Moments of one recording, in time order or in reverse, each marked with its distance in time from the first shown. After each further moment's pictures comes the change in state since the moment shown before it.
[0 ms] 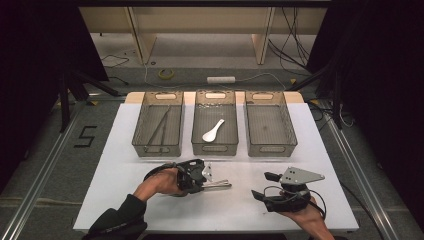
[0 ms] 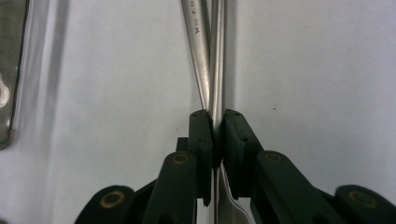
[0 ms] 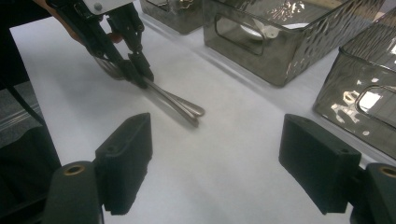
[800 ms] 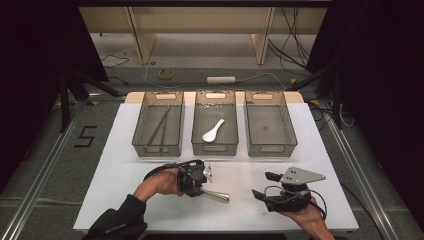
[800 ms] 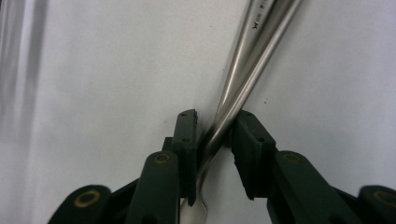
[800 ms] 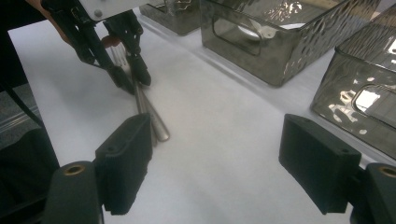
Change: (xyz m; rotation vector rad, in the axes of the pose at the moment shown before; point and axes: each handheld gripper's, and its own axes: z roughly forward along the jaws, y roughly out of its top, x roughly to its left) left arm -0.001 0.001 0.002 0.037 -0.030 -0.029; right arm -0.001 -0.001 -0.001 -0.006 -0.006 0.008
